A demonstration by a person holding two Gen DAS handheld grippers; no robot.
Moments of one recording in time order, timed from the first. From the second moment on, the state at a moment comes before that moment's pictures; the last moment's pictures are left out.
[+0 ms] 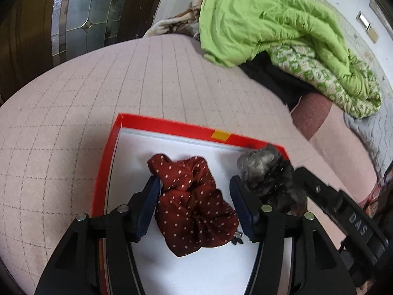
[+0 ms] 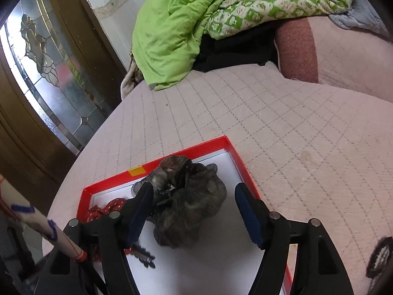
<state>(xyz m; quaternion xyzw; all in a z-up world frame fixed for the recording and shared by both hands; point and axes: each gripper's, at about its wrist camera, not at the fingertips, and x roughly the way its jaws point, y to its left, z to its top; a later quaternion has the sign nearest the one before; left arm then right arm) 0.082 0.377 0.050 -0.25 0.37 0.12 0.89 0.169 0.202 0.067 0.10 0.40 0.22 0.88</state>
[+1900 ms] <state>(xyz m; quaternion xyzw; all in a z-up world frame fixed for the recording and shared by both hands) -0.048 0.144 0.099 0.03 0.28 -0.07 0.96 -0.016 -0.144 0.069 0.26 0.38 0.03 0.89</state>
